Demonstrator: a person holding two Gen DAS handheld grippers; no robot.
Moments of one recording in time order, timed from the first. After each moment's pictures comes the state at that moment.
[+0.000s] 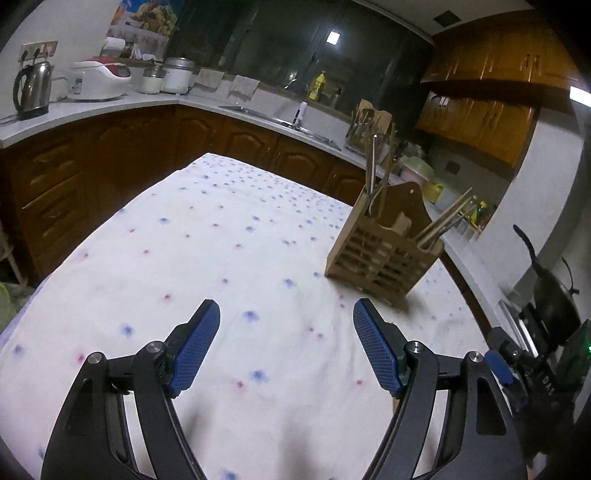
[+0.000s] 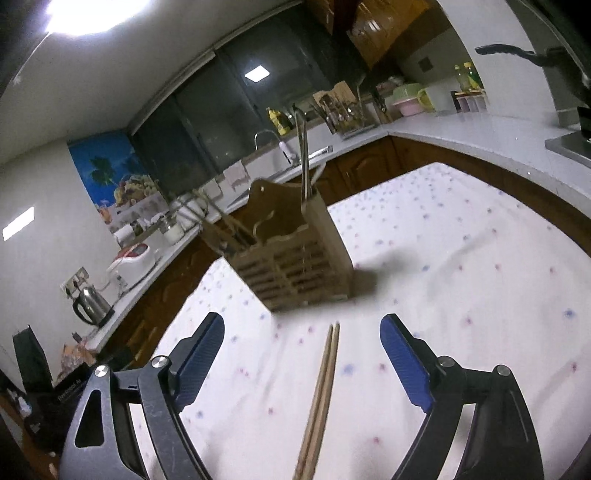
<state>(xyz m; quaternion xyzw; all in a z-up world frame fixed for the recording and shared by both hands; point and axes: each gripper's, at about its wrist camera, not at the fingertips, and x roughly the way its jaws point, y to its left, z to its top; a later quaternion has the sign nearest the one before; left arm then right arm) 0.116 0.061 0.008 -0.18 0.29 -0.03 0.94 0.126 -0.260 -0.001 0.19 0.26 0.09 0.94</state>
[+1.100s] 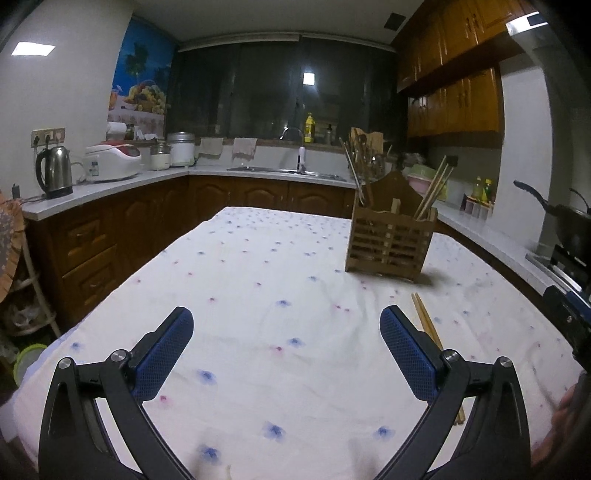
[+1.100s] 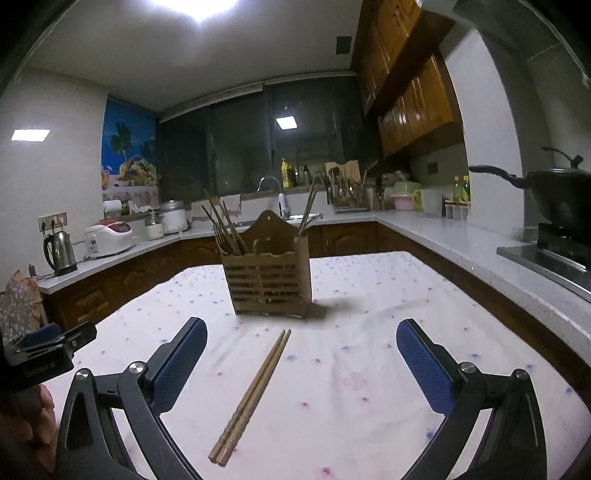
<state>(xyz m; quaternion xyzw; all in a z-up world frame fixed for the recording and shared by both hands) 0.037 0.023 -0.015 -0.05 0.18 0.02 0.98 0.021 -0.242 -0.001 0.01 0.13 0.03 0.99</state>
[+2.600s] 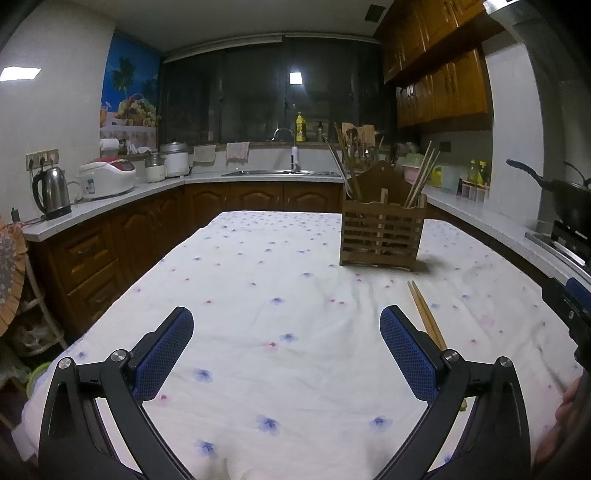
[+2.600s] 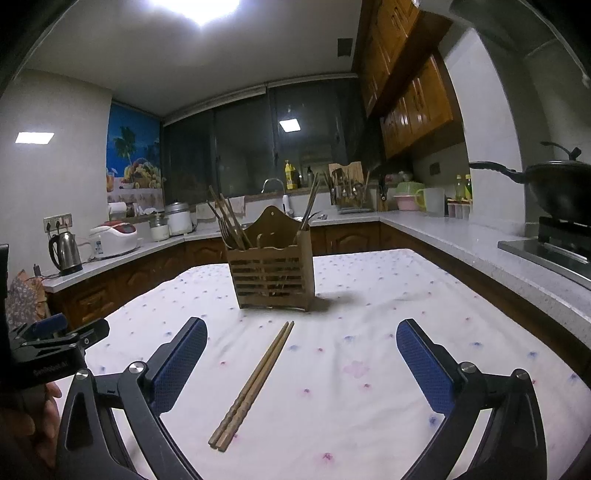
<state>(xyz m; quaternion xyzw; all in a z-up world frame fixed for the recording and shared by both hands) 0.031 0.000 -0.016 -0.01 0.18 0.03 0.98 0.009 -0.250 -0.010 0.02 0.12 0.04 0.99</state>
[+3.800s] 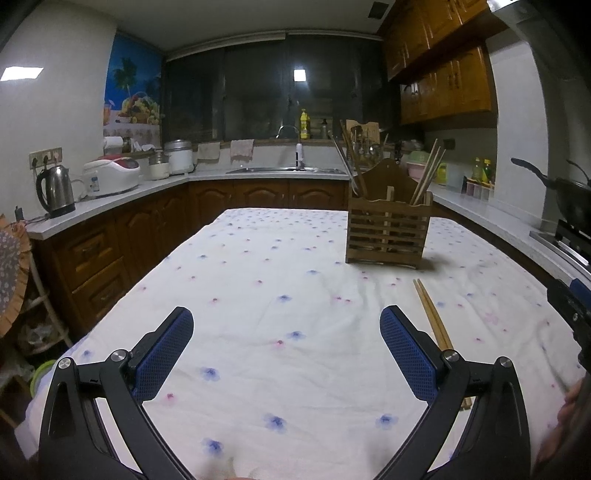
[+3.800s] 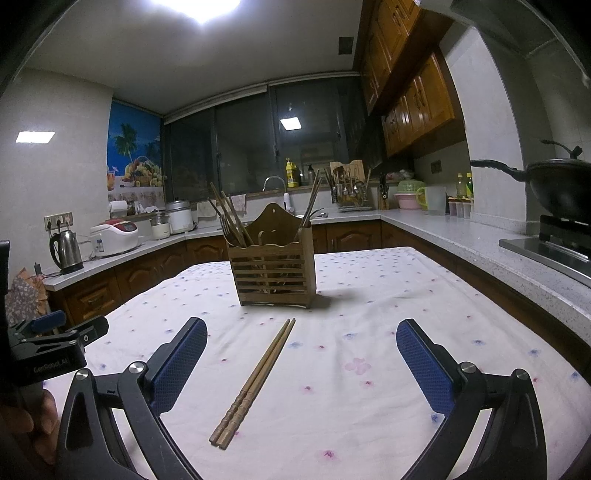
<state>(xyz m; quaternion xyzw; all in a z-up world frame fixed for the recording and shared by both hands) 0.031 0.005 -0.015 -0.01 0.19 0.03 0.98 0.010 -0.249 -0.012 0.02 0.12 0.04 0.99</state>
